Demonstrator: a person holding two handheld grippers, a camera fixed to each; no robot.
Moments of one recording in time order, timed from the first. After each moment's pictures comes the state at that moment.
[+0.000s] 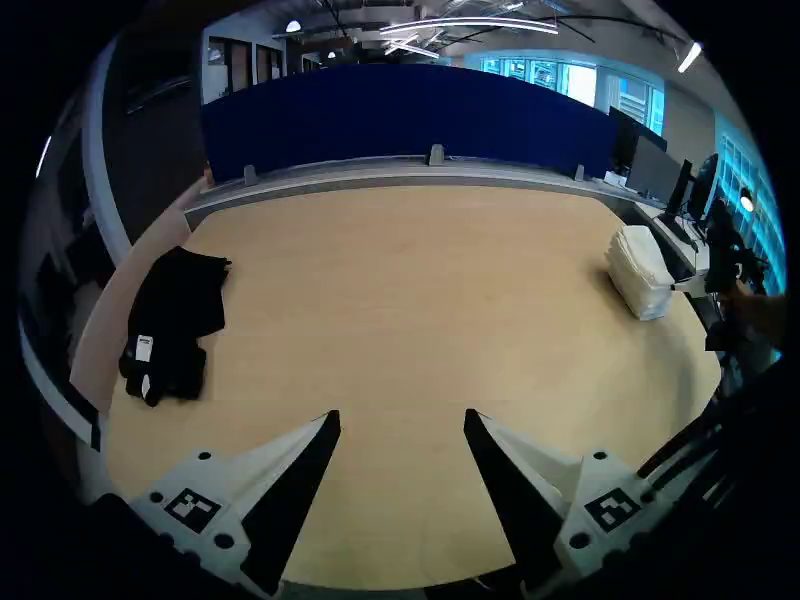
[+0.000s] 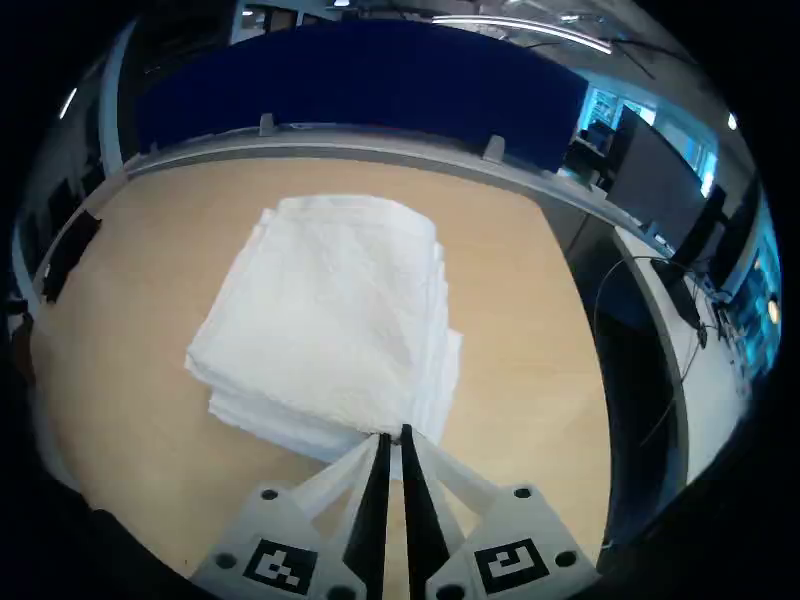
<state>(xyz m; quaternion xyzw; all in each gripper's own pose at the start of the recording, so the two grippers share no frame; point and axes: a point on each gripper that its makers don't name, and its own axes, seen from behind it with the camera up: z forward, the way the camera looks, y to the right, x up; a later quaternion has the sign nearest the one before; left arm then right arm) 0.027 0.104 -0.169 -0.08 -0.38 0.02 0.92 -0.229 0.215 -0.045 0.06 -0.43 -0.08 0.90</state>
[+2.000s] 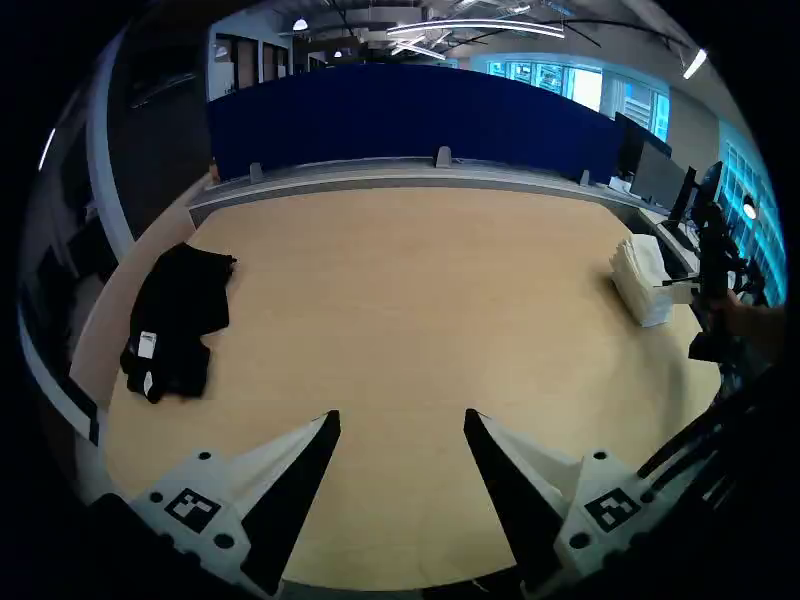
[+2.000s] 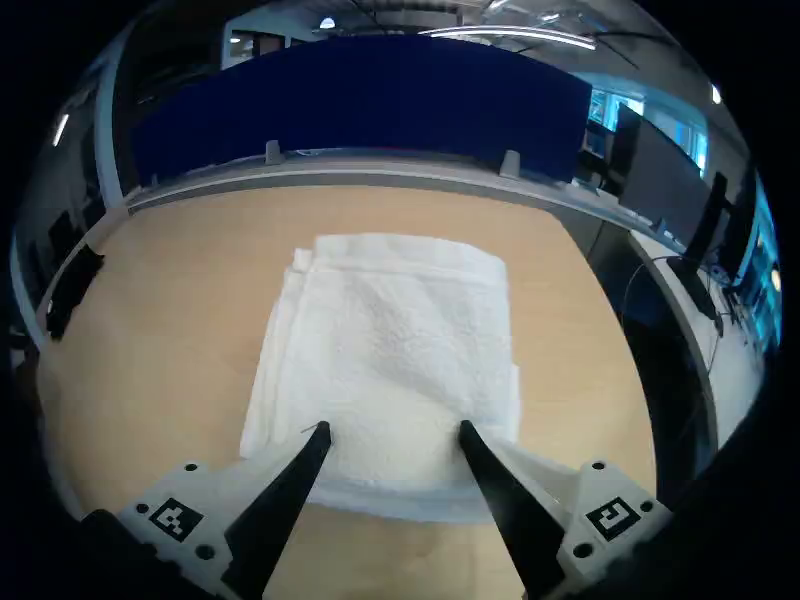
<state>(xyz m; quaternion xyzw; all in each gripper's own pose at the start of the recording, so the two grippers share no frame) 0.027 0.098 -0.165 -0.07 -0.37 0.01 0.92 -0.242 0.156 -0.006 0.06 -0.40 -0.04 0.92</state>
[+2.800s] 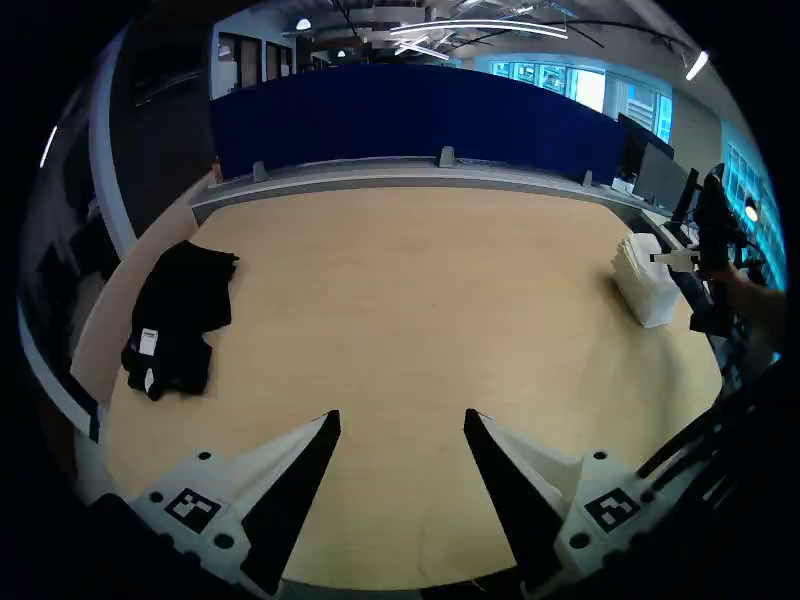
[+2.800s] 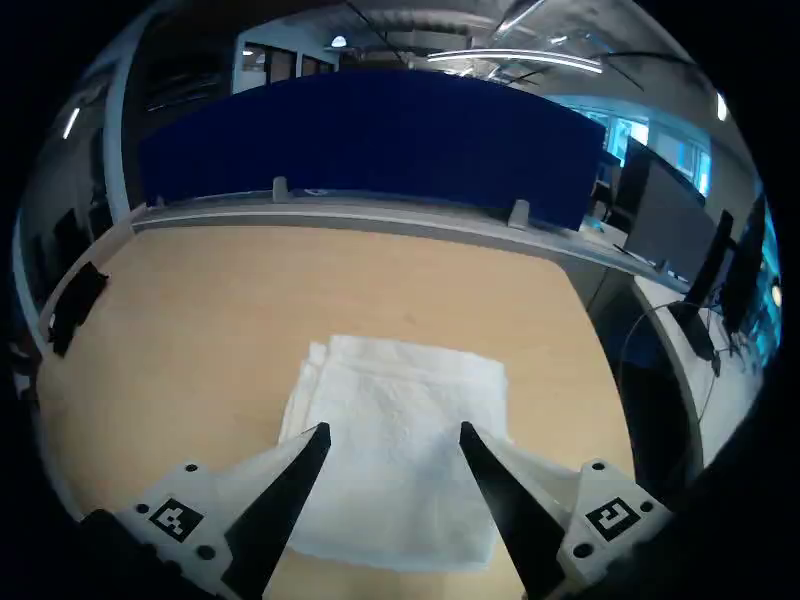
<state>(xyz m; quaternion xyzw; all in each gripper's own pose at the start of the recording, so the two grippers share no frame) 0.026 0.096 -0.166 -0.06 -0.38 0.01 0.92 -0.192 0.143 0.053 0.07 -0.35 -0.05 0.93</state>
